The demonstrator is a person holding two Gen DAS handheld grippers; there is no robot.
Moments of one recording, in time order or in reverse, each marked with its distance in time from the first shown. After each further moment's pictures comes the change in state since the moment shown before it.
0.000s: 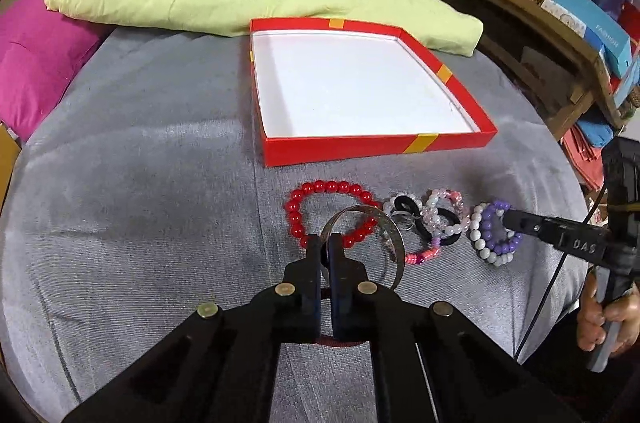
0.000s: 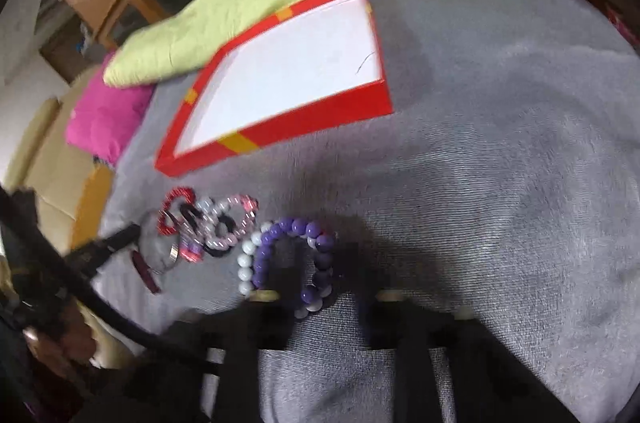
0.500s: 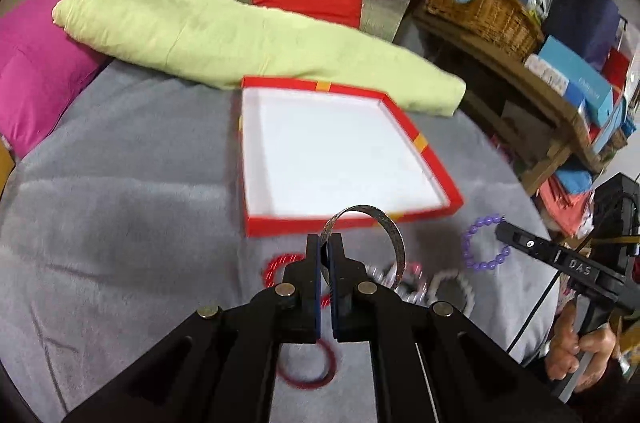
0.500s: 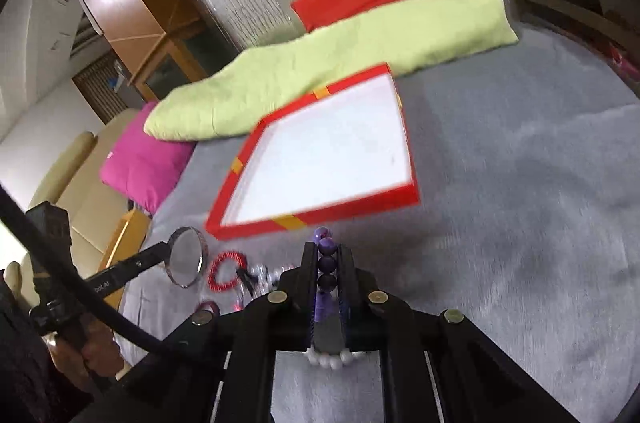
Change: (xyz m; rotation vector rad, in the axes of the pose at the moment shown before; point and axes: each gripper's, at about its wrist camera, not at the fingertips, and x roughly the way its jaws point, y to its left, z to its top) left arm -0.017 -0.005 0.037 -0.081 -0.167 -0.086; right arm -0.049 0.009 0.022 0.004 -0.254 0.115
